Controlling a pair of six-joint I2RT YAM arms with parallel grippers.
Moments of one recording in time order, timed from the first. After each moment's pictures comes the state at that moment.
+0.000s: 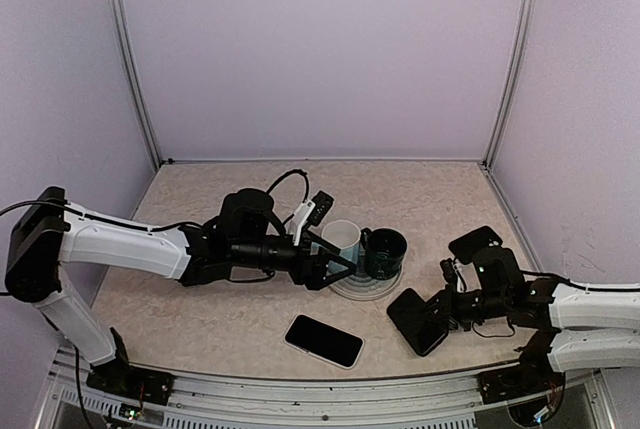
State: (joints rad) left arm -0.99 1.60 0.89 0.37 0.39 -0.34; right arm 0.68 0.92 0.23 -0.02 -0.38 0.99
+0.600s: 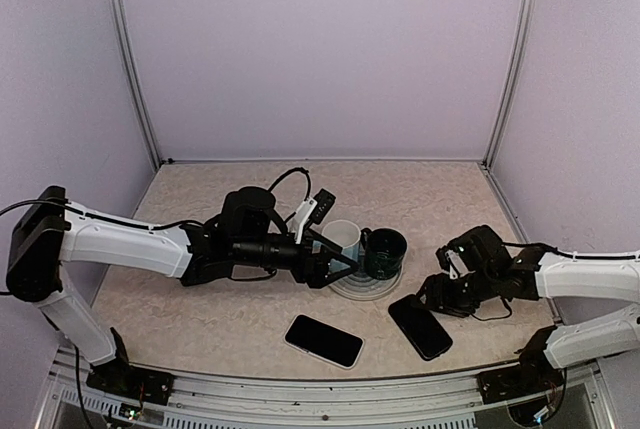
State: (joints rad) left arm -0.99 1.61 0.91 0.37 0.39 -0.34; right arm 0.67 1.12 0.42 -0.26 -0.24 0.80
